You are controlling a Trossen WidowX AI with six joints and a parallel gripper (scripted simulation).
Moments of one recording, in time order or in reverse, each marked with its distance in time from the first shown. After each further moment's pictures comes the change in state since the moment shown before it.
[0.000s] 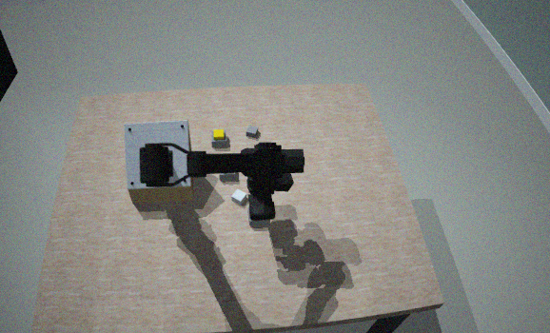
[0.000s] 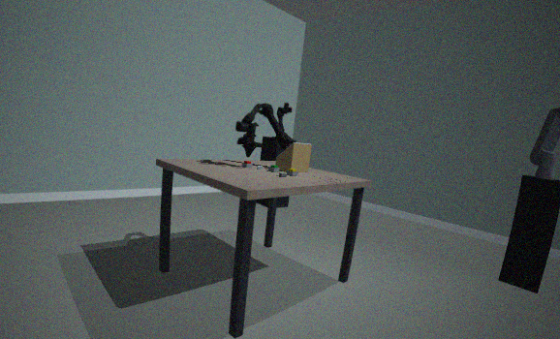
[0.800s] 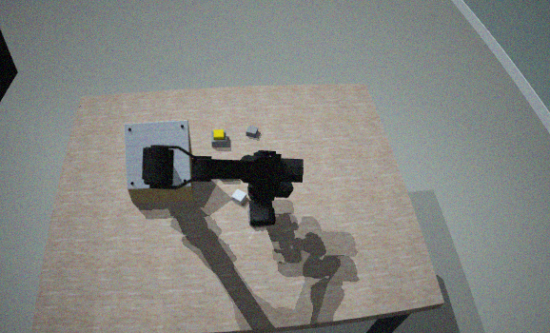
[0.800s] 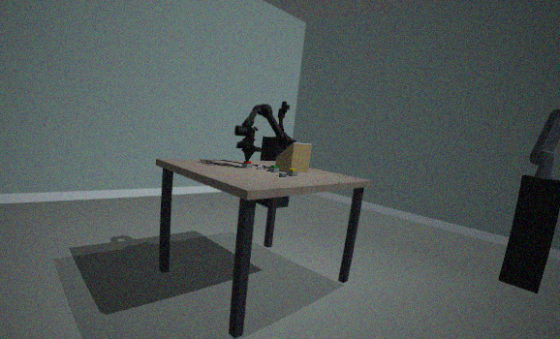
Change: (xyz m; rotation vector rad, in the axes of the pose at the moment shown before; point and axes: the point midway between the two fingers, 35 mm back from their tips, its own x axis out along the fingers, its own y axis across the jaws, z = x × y) arm 0.027 -0.002 0.002 0.003 -0.008 -0.006
